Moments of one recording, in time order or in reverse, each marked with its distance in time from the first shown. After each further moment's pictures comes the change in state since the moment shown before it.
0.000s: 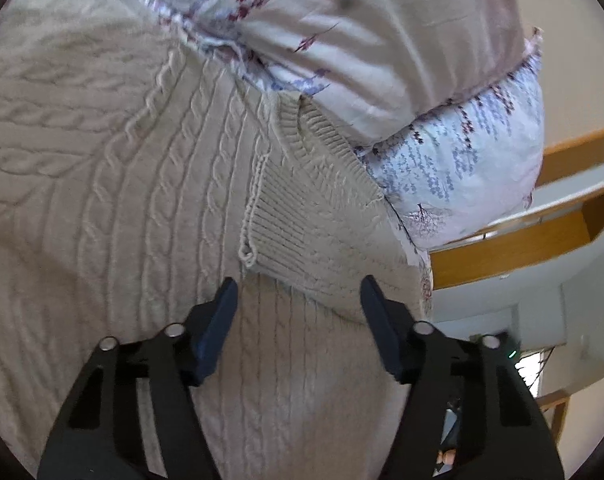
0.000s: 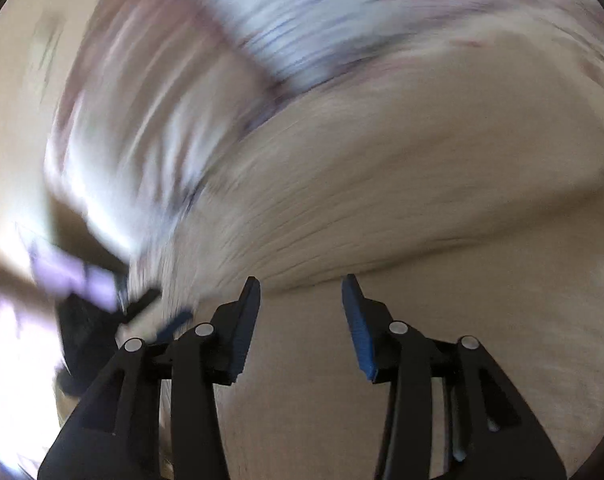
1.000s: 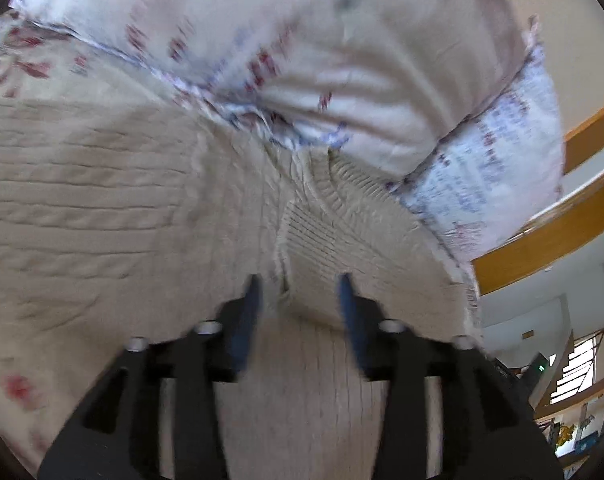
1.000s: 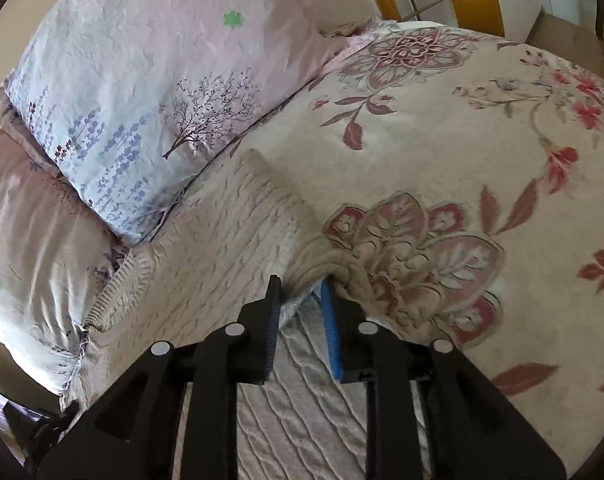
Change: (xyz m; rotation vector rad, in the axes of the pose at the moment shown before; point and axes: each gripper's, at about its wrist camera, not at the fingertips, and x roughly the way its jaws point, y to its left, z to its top) left arm -0.044 0.002 0.014 0.160 -0.138 0.170; right arm -0.037 -0.034 -0.007 0.093 -0.349 -0.358
